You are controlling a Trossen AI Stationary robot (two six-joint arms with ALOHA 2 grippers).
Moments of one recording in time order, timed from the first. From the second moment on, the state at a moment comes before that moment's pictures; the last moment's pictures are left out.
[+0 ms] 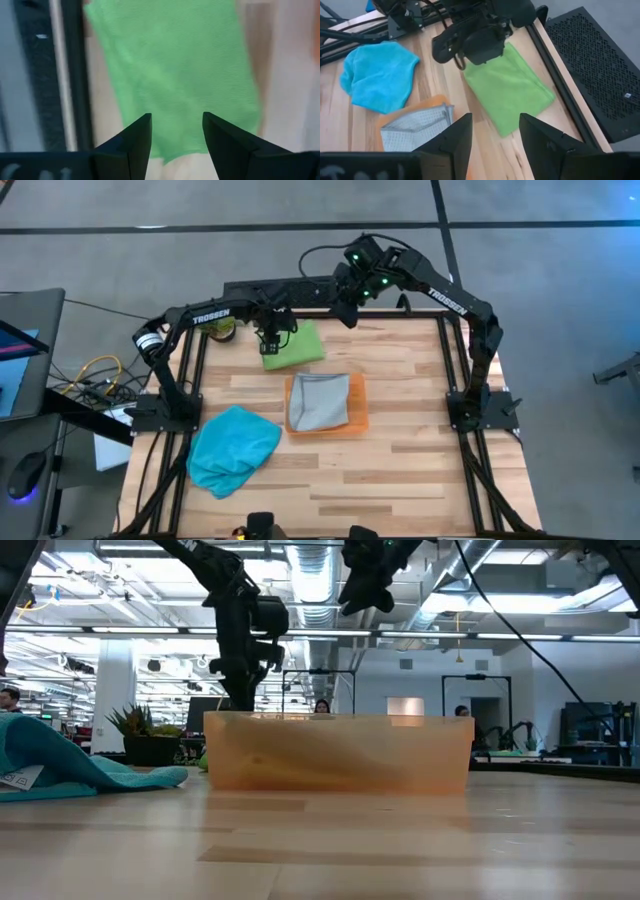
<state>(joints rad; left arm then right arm) 0.65 1.77 1.41 -0.92 -0.02 0.67 -0.52 1.88 2.12 -1.12 -0.34 -0.14</state>
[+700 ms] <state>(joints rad) 0.65 1.77 1.41 -0.93 0.10 0.45 -0.52 1.88 2.12 -1.13 -0.34 -0.47</state>
